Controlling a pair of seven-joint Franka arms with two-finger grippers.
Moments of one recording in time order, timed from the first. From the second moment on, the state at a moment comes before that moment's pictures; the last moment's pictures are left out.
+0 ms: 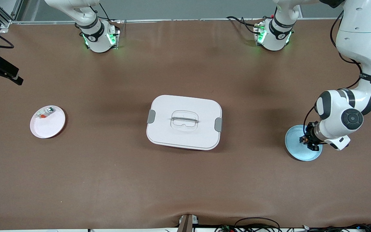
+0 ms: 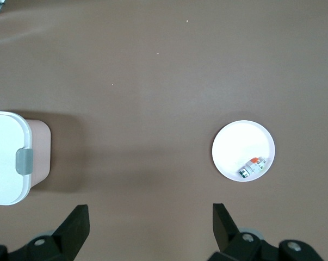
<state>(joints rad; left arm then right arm) 0.06 0.56 0.01 -1.89 0.12 2.45 -1.52 0.06 -0.03 -0.08 -1.49 0.05 1.53 0.03</state>
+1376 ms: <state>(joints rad) 0.06 0.57 0.00 -1.86 0.12 2.45 -1.58 0.06 -0.03 -0.08 -1.49 0.03 1.53 0.03</state>
